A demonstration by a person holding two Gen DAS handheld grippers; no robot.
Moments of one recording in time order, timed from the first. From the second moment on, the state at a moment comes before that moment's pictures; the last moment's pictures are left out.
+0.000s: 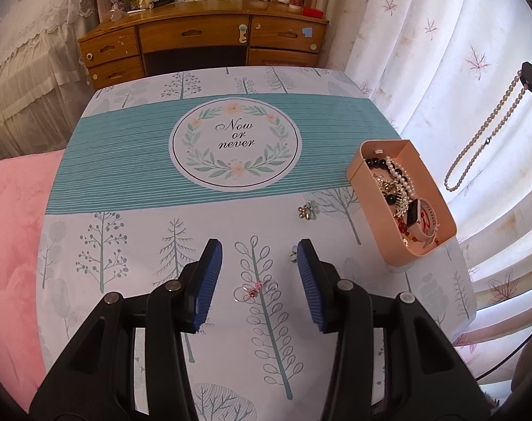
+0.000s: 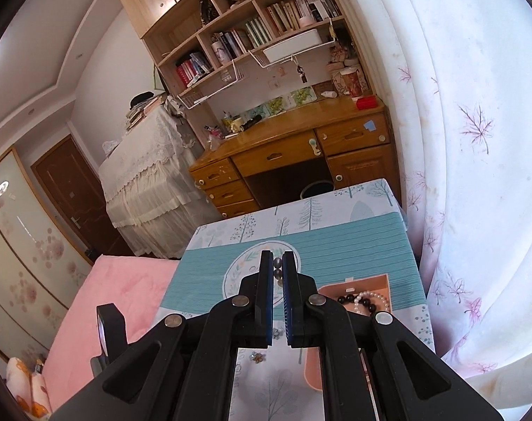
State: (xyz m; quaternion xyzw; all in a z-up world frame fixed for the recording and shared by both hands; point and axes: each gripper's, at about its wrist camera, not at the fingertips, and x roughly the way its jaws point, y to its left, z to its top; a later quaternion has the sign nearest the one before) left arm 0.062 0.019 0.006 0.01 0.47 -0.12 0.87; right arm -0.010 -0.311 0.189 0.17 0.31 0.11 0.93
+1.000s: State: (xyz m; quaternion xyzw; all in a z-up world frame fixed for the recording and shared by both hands) left arm 0.055 0.051 -0.035 0.00 0.52 -0.09 0.85; right arm 0.053 -0.266 -0.006 0.17 0.52 0.07 0.84
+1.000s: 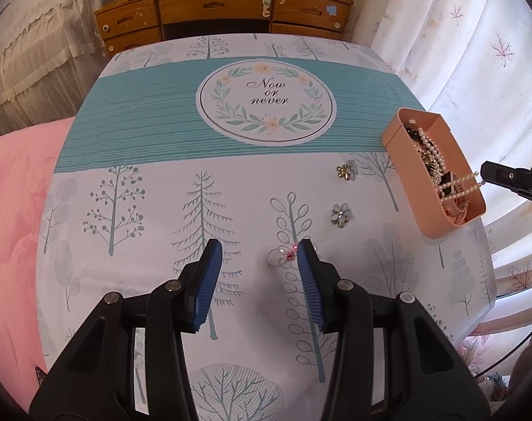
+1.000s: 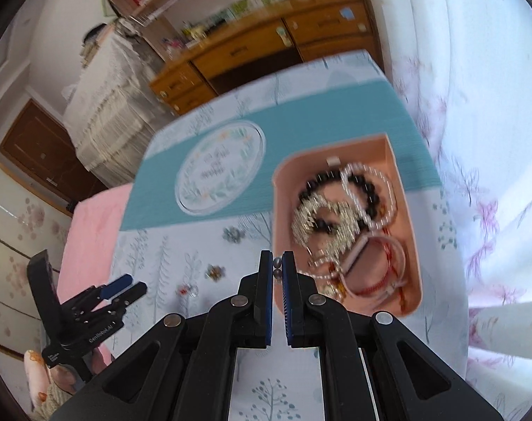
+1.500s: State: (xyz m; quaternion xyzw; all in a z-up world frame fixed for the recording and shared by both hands) left arm 0.056 0.055 -0.063 0.00 0.55 -0.11 0.83; right arm 0.052 -0.202 -0.004 0.11 0.50 0.13 0.85
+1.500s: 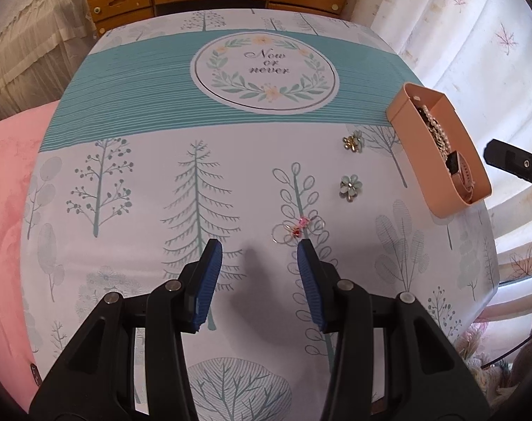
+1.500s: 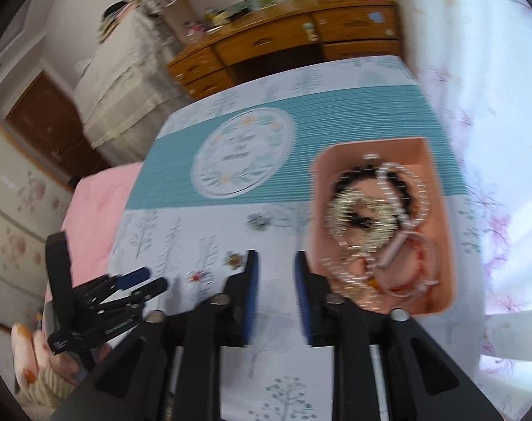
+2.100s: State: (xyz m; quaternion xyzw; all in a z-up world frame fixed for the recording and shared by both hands) left arm 0.073 0.055 -0.078 0.00 0.55 -0.14 0.82; right arm 0.065 -0.089 -0.097 -0.01 0.49 0.19 0.85
